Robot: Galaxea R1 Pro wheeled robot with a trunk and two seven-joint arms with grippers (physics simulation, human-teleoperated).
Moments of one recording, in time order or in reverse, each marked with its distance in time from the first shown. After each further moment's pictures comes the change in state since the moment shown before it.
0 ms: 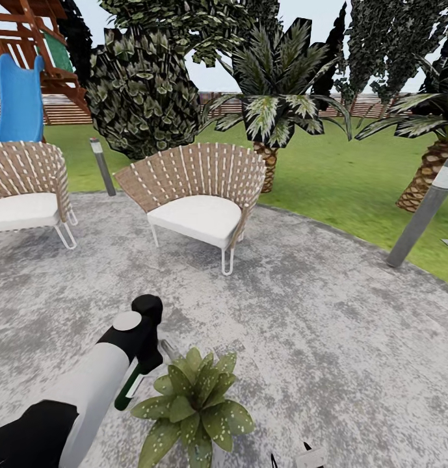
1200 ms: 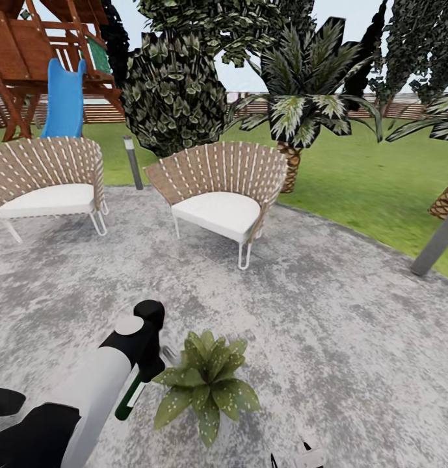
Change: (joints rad) left arm 0.015 -0.011 0.003 0.028 0.008 0.009 0.000; right arm 0.000 0.000 0.000 0.000 0.000 0.000 0.000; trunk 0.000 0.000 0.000
